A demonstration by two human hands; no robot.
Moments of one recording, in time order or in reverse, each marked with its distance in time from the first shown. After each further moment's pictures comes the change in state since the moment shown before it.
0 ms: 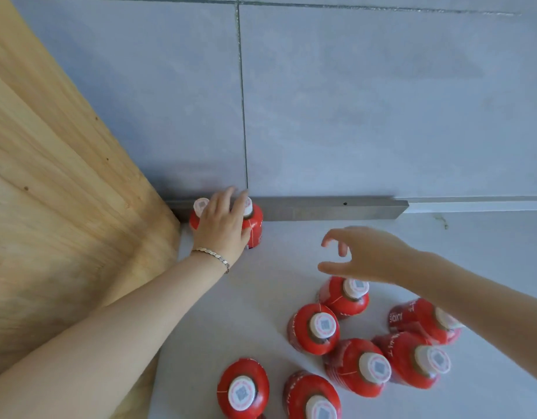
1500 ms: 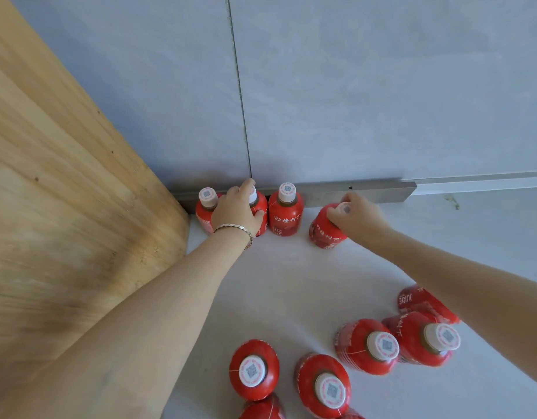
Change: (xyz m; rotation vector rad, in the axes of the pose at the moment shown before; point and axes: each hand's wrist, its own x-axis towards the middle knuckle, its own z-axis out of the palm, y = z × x) left_hand 0.015 0.017 0.007 -0.162 -0.269 -0.312; right_hand 0.052 0.011 0.031 0.570 0.345 0.334
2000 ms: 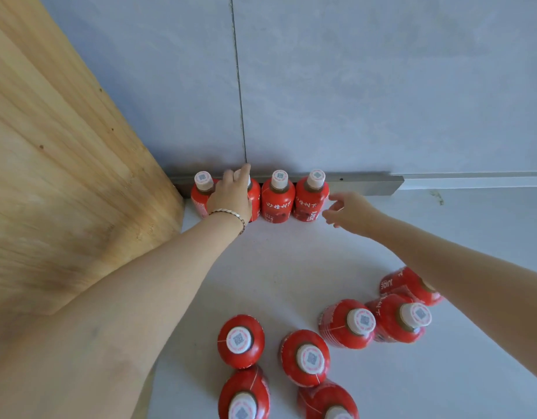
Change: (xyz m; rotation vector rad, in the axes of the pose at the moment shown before) left_hand -0.014 0.009 -0.006 0.110 -0.038 -0.003; right_hand -0.009 0.010 -0.012 0.018 -0.240 -0.132
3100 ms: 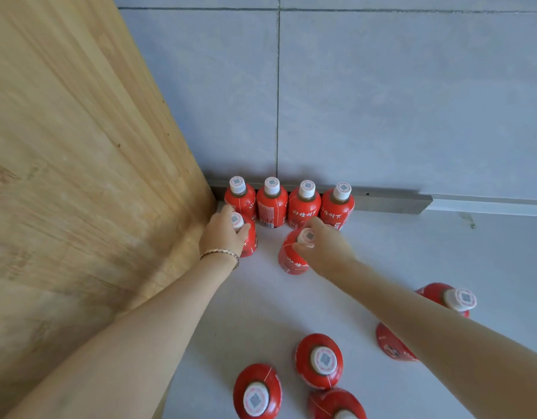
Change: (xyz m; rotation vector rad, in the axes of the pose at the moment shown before) left_hand -0.065 -0.047 -0.002 -0.326 0.140 -0.288; right_hand -0.049 -0.048 0.066 -0.124 0.048 -0.133
